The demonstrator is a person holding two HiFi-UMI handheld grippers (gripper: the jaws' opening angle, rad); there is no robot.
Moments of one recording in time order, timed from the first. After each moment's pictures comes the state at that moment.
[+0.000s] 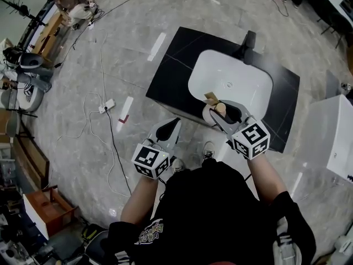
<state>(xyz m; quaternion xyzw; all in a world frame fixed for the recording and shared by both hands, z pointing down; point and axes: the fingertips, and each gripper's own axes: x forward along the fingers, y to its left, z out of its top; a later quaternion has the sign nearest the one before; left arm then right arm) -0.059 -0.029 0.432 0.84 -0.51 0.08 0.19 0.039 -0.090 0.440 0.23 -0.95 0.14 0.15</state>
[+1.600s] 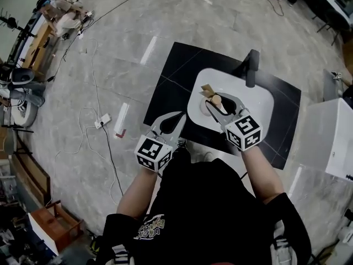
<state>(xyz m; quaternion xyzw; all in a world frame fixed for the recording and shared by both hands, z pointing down) -0.079 -0.178 0.448 0.88 -0.44 0.09 0.17 -0.005 -0.240 0.467 0.28 -0.94 0.14 0.15</state>
